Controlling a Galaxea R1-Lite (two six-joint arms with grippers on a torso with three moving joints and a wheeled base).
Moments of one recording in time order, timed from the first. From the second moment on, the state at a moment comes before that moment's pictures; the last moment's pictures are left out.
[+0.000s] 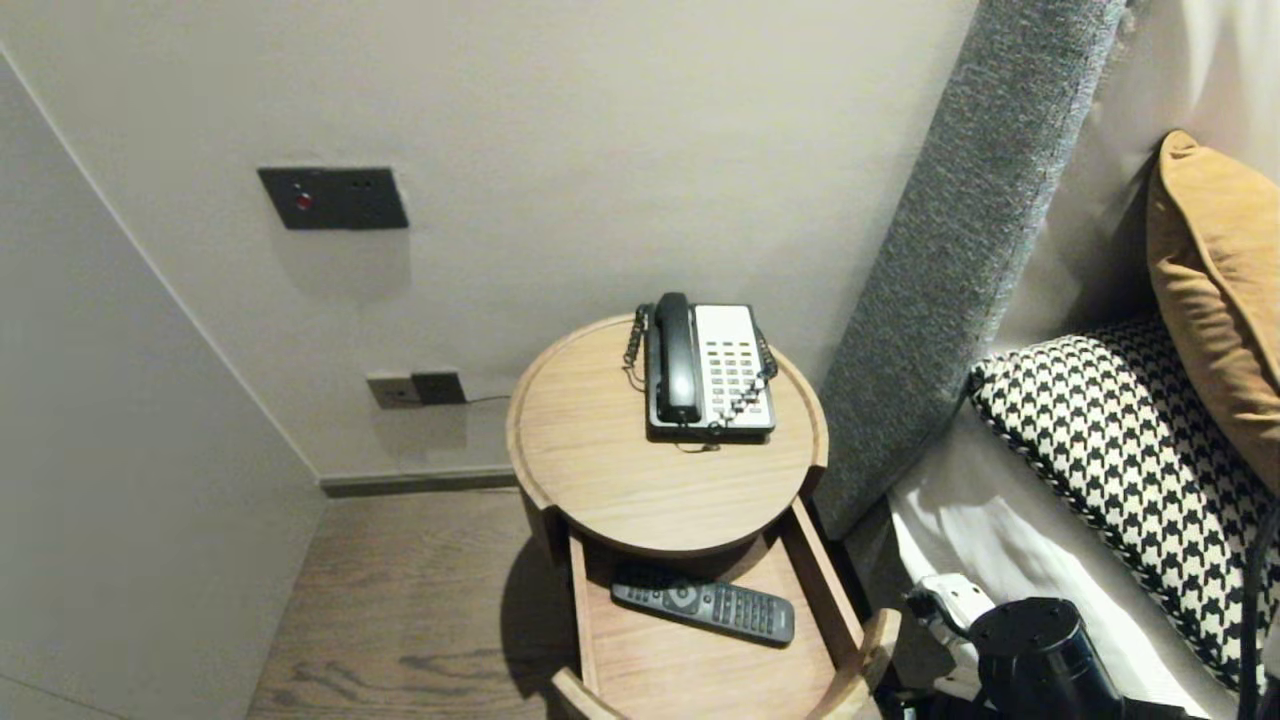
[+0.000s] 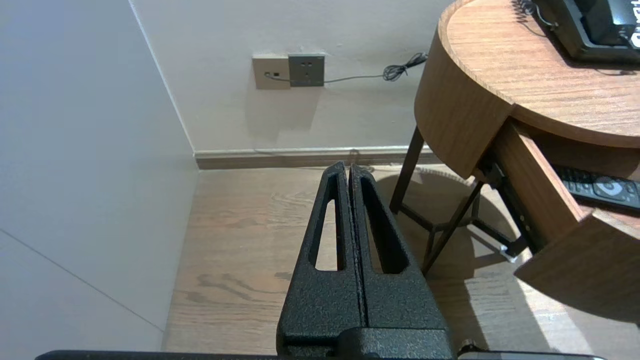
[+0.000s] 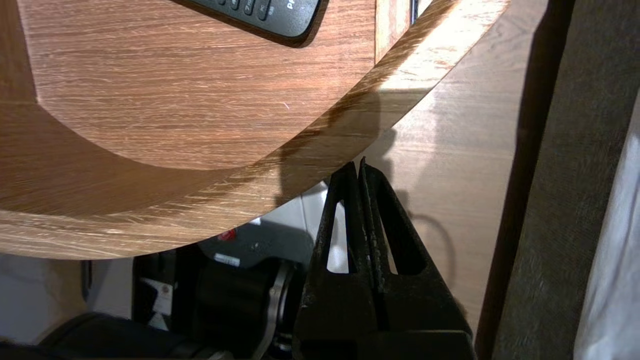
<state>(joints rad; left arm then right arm) 0.00 0.00 0.00 0.00 0.00 -0.01 0.58 1.87 -0.09 -1.04 -0.12 0.37</state>
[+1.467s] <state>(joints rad) 0.00 0.00 0.00 0.00 0.00 -0.01 0.48 2.00 -0.49 -0.99 -0.13 0.34</state>
